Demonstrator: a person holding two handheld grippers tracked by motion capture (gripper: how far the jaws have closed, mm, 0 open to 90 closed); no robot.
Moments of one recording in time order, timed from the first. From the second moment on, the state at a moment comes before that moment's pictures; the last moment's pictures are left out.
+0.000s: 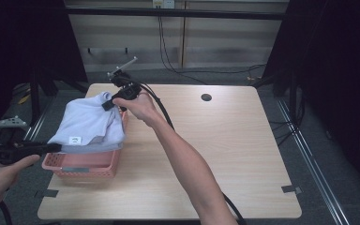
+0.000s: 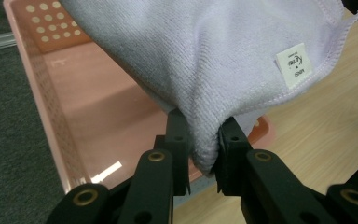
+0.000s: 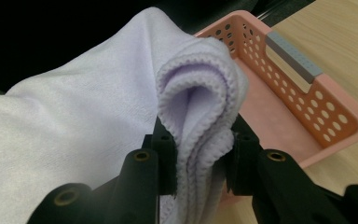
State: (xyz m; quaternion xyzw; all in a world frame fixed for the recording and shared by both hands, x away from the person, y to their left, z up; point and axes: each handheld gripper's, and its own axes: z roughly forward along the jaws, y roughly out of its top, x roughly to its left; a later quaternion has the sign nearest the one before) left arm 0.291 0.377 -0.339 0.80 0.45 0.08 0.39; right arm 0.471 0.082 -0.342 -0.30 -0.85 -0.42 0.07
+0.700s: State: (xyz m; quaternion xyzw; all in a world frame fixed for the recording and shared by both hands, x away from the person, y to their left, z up) left arm 0.293 0.405 -0.363 0.78 0.49 0.09 0.37; right arm 0.471 0.115 -0.372 -0.32 -0.85 -0.42 0.07
